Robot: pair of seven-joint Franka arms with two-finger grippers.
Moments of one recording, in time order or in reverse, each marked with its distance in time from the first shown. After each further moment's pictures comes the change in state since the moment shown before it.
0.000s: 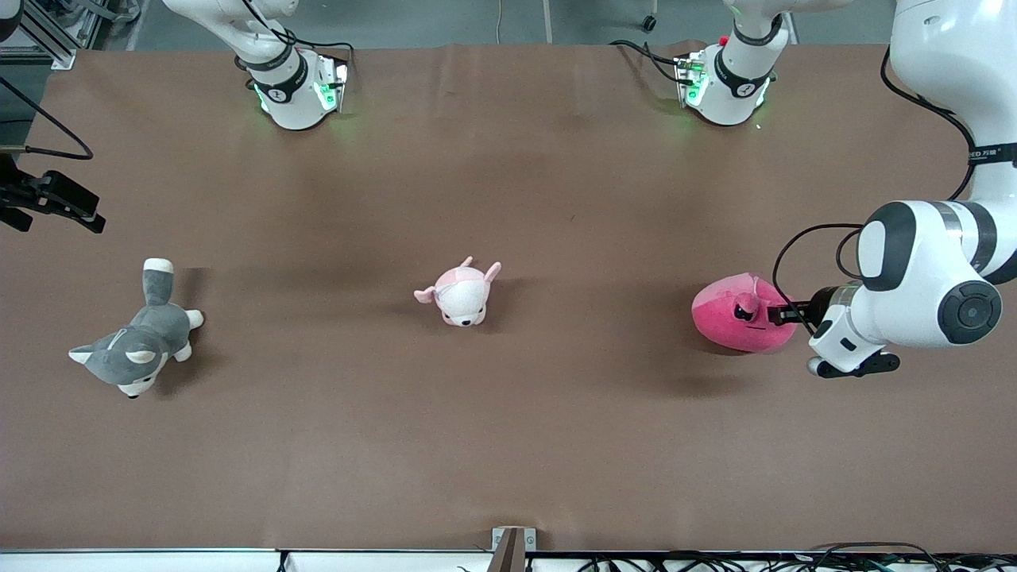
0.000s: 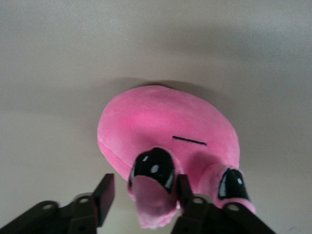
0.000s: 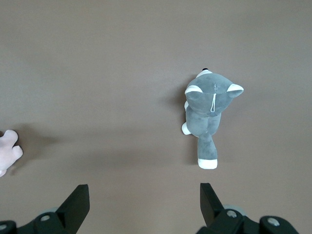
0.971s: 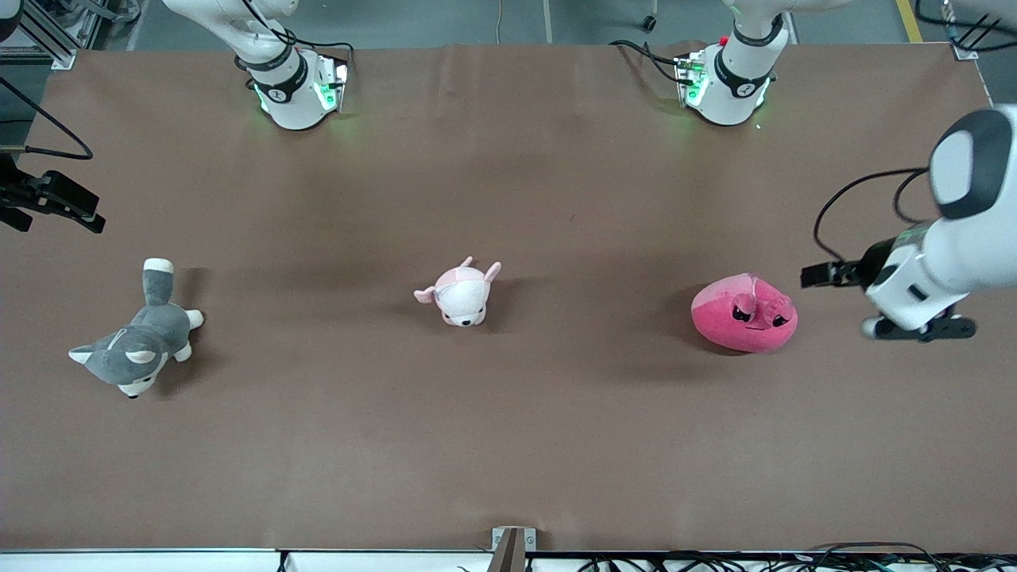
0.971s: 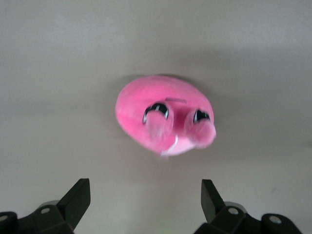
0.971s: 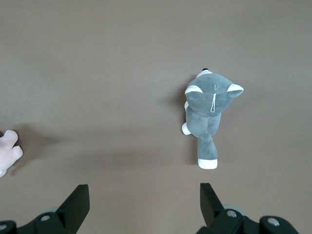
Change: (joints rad) left arm -0.005 -0.135 -0.001 0.064 0.000 -0.117 0.080; right arm 0.000 0.000 0.000 0.000 0.000 0.000 0.000
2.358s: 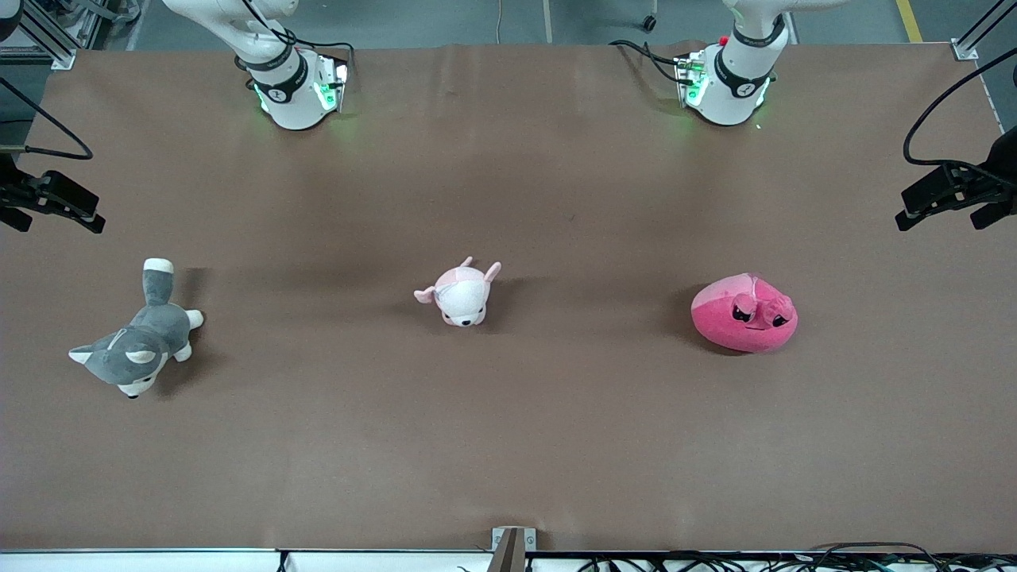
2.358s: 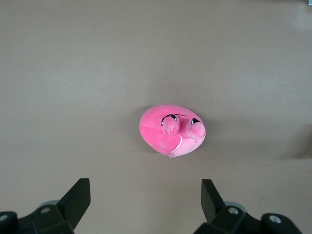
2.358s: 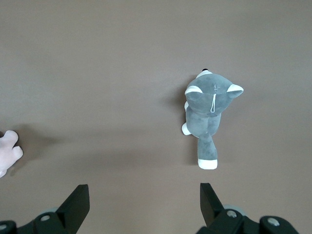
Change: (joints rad) left arm 0.053 -0.303 0.002 0.051 0.010 -0.073 0.055; right arm 0.000 0.000 0.000 0.001 0.000 0.001 0.001
